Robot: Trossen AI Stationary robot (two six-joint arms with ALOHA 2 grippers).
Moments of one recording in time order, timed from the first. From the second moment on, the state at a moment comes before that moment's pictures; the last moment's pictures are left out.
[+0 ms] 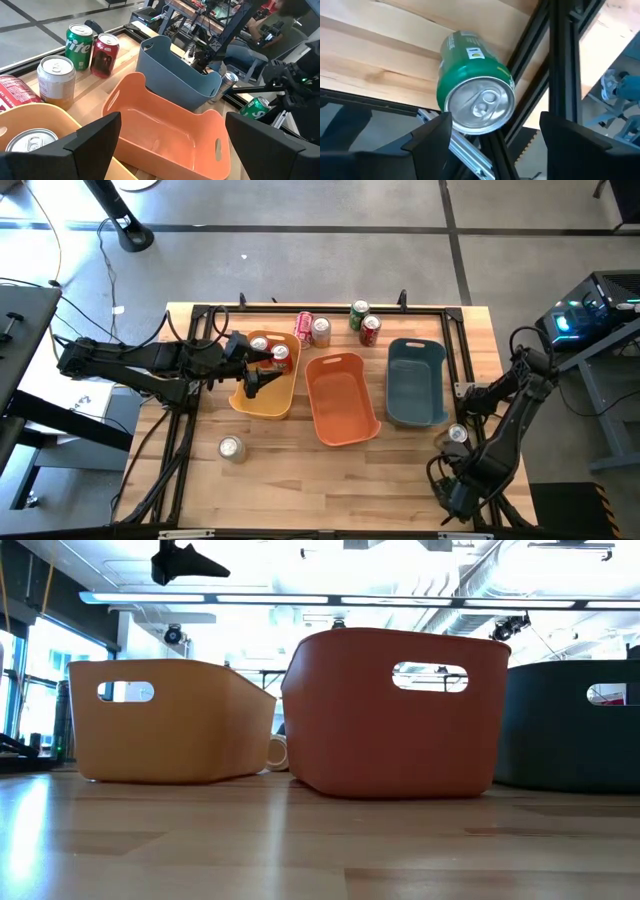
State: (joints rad) left arm -0.09 0.93 0.90 -0.35 -0.34 -0.57; right arm 1.00 1.54 1.30 -1.32 -0.31 2.17
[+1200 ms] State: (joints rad) left arm -0.09 0.93 0.90 -0.35 -0.34 -0.57; right arm 0.99 1.56 1.29 -1.26 -0.21 2.09
